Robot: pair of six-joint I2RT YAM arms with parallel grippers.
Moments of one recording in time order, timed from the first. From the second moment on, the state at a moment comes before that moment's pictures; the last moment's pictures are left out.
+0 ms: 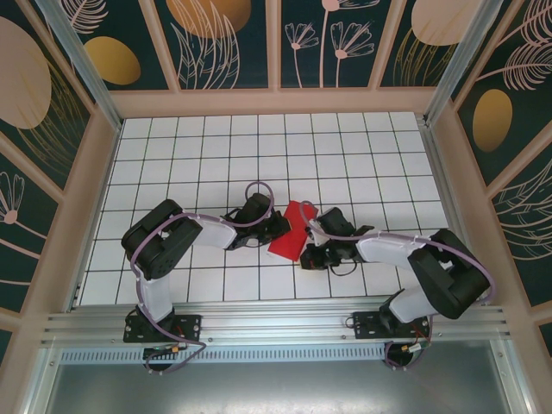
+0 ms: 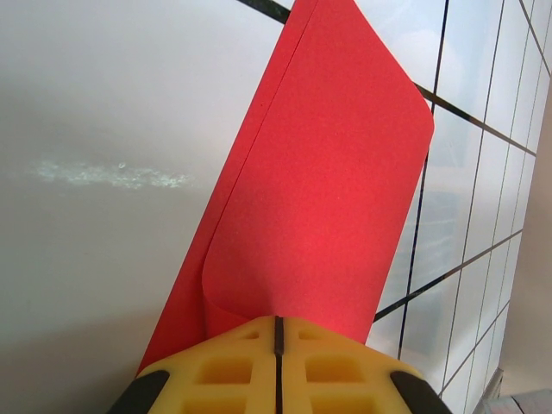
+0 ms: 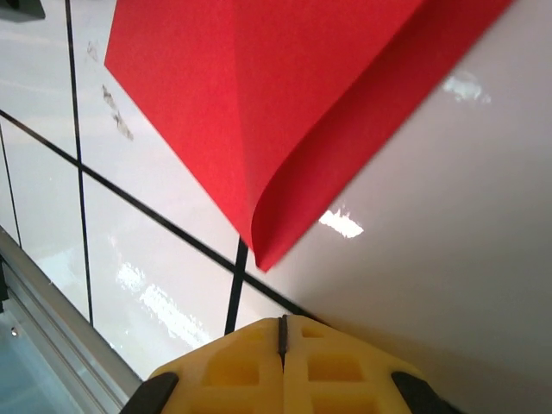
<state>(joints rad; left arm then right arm) -0.76 1.90 0.82 0.34 0.27 -1.14 0.68 1.42 0.53 -0.24 -0.52 0.53</state>
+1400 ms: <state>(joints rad) -0.76 1.74 0.72 0.39 0.33 -1.14 0.64 1.57 0.54 0.07 -0.54 0.67</state>
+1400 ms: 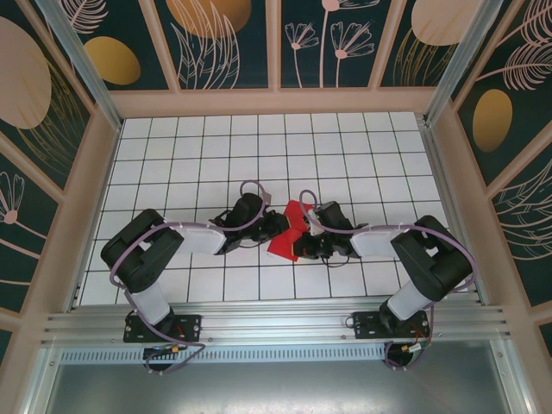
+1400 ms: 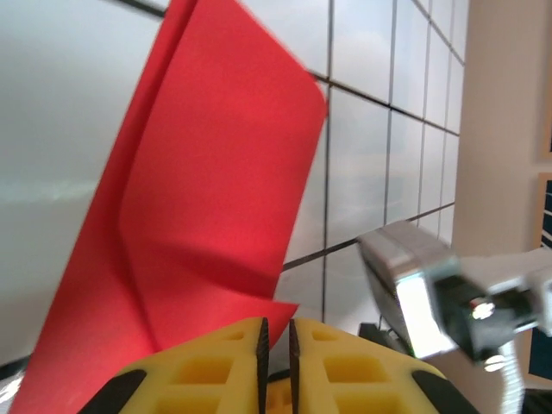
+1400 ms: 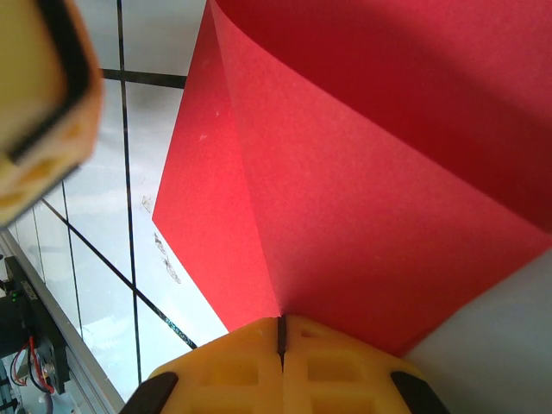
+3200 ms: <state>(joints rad) -0.74 1.91 0.92 0.20 0.28 -1.05 0.64 1.55 0.53 0.05 -0.52 0.67</state>
